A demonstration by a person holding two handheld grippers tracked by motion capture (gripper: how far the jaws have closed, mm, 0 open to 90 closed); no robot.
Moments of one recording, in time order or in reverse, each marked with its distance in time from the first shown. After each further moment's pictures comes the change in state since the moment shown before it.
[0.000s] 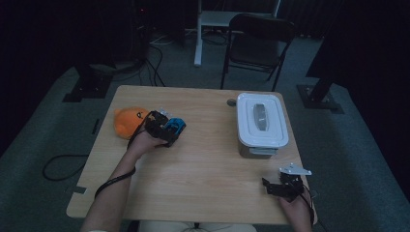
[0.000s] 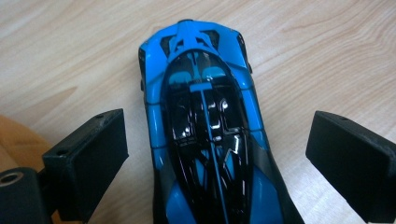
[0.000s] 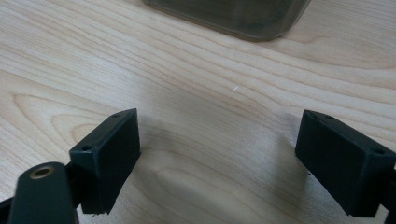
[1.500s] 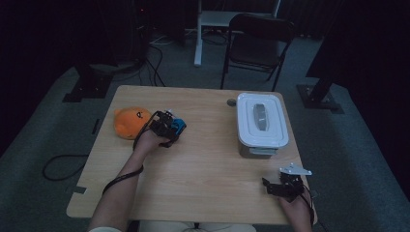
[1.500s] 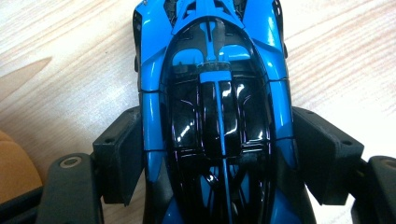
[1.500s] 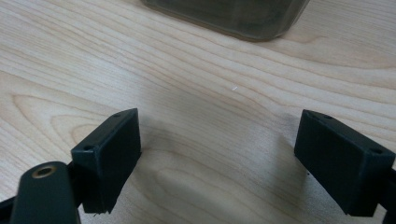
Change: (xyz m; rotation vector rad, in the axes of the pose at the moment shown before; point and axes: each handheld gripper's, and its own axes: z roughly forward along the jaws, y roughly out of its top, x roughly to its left) left arm -0.001 0.009 0.023 0.171 0.019 -0.037; right arm 0.000 0.000 0.000 -0.001 -0.002 0.002
